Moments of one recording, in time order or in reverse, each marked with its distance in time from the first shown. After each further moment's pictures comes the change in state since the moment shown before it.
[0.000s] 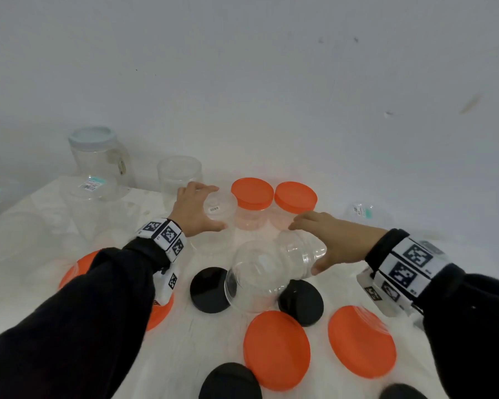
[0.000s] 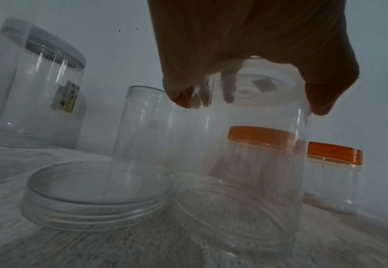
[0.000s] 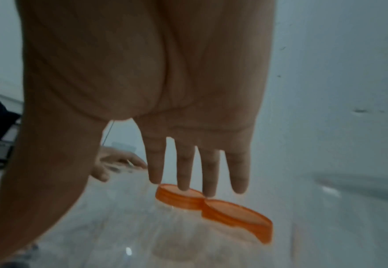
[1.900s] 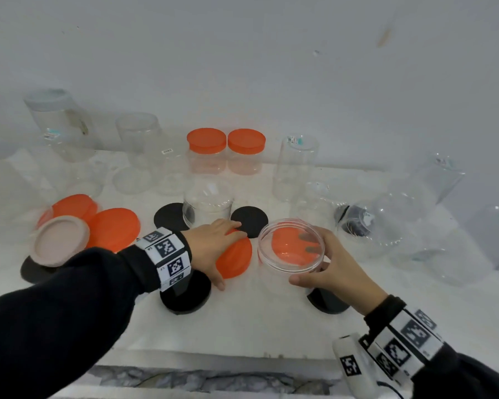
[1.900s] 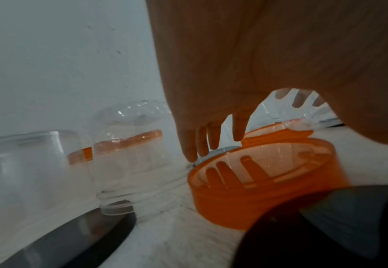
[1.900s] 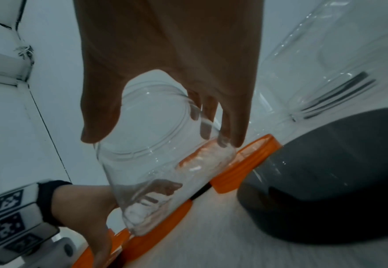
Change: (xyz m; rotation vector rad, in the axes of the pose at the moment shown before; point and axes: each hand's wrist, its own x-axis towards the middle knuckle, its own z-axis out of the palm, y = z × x) left_hand -0.163 0.106 0.073 0.558 -0.754 0.474; right_hand -0.179 -0.022 0.165 1.156 0.518 0.191
